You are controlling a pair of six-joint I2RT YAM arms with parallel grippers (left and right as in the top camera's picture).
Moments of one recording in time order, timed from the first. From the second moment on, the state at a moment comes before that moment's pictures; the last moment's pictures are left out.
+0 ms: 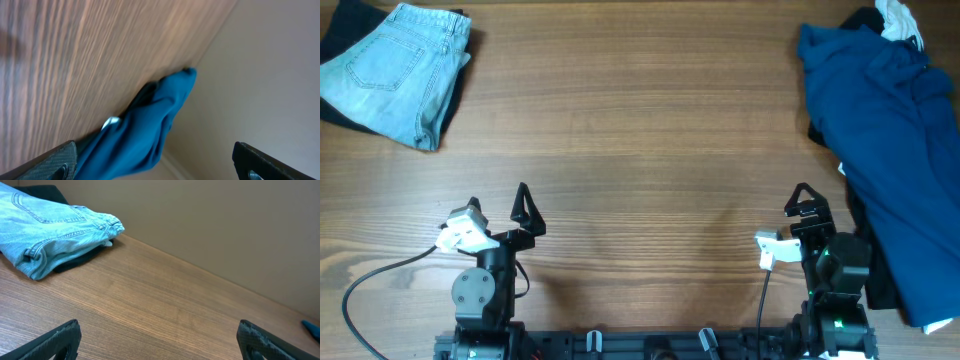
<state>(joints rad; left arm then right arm) -0.06 0.05 0.01 -0.05 -0.15 -0.43 -0.09 0.38 0.06 -0.15 0.05 -2.08</state>
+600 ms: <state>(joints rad) -0.06 0.05 0.01 -0.05 -0.15 -0.43 -0.09 0.42 0.06 -0.11 -0.62 -1.49</state>
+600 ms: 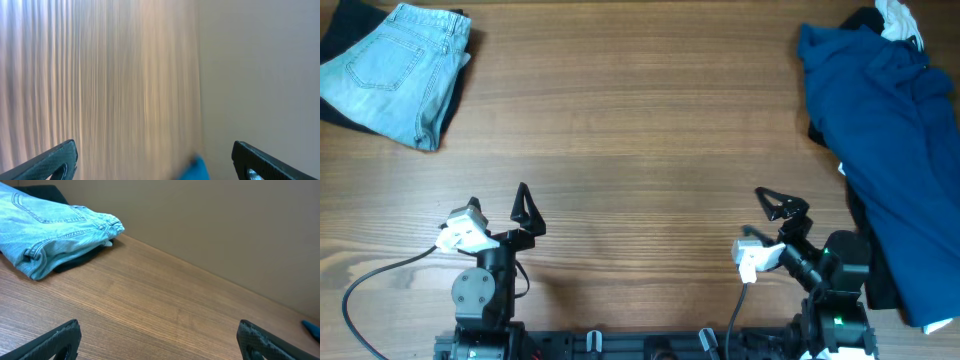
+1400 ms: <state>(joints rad) -0.06 0.05 0.01 -0.05 -0.15 -0.43 -0.09 0.42 0.06 0.25 -1.37 -0.90</state>
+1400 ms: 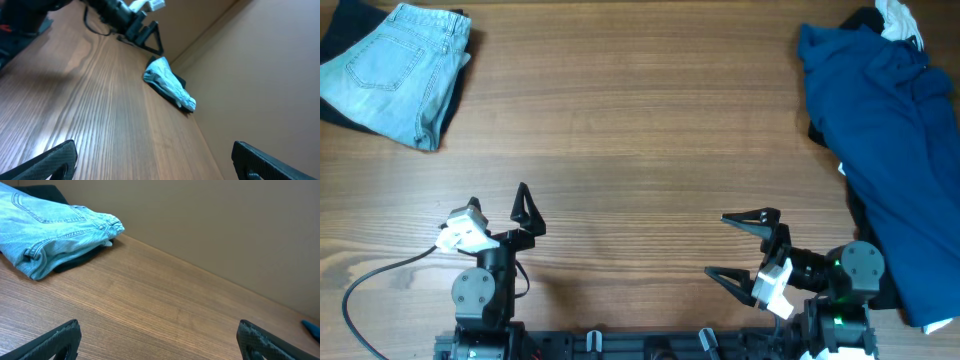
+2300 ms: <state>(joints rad) -0.06 0.05 0.01 -0.05 -0.15 -0.43 -0.09 0.42 0.06 0.46 -1.46 -1.00</state>
